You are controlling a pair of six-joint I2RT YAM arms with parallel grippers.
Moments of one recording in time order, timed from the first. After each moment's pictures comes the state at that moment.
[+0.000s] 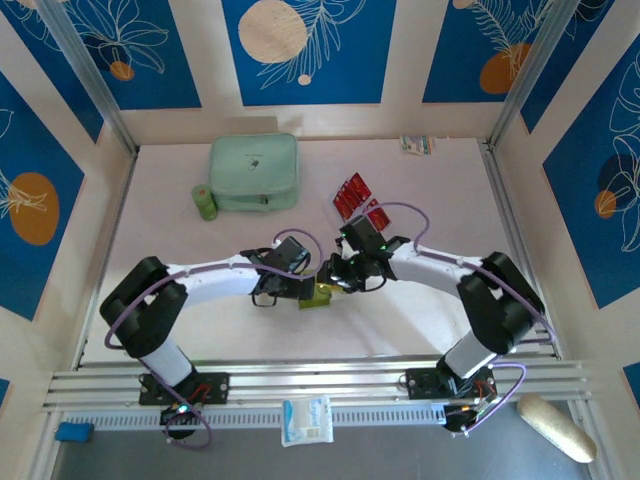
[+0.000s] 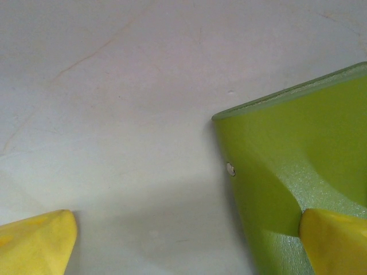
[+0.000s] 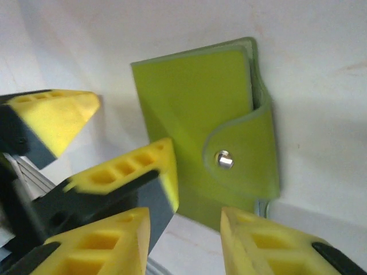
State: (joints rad) left arm -0.81 1.63 0.89 -0.47 -0.13 -0.63; right arm 0.67 1.55 0.88 -0.37 -0.46 0.88
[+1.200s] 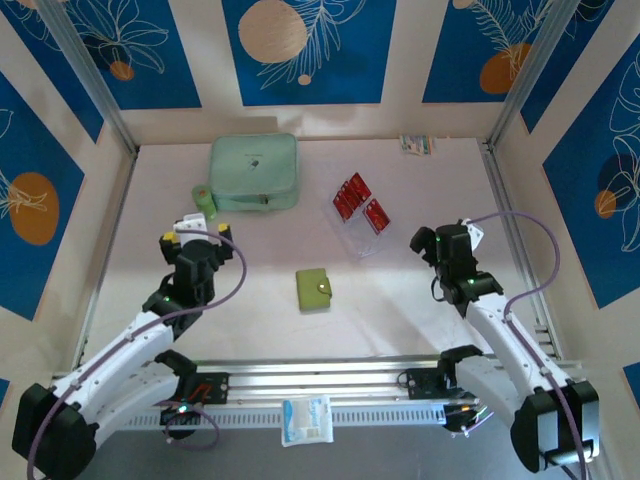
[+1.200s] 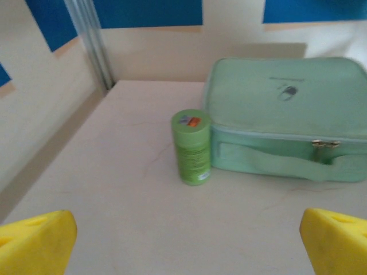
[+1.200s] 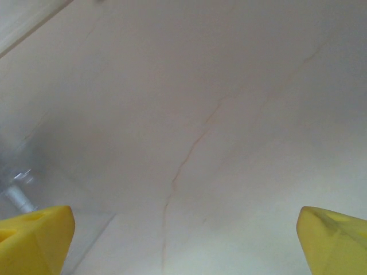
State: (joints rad) left arm -0.49 0.84 0.47 0.02 -0.72 -0.15; right arm 0.19 0.90 0.54 -0.37 0.33 0.70
